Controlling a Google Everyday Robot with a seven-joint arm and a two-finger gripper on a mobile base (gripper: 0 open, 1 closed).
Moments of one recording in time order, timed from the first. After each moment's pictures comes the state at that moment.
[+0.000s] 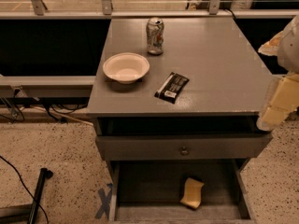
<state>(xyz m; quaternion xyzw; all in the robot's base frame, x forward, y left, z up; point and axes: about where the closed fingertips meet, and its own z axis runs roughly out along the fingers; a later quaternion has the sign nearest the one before) 0.436 -0.224 0.969 -0.59 0.78 -0.05 0.17</state>
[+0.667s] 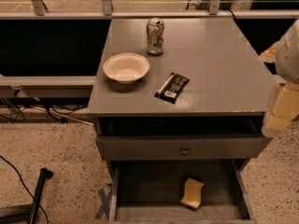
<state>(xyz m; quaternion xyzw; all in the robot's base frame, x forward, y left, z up) 0.440 -0.241 0.949 -0.61 0.78 -0.08 0.14</state>
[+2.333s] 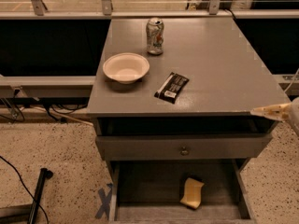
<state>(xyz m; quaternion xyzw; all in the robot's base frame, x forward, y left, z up) 0.386 -0.281 0.844 -0.79 0.61 0.00 0.12</state>
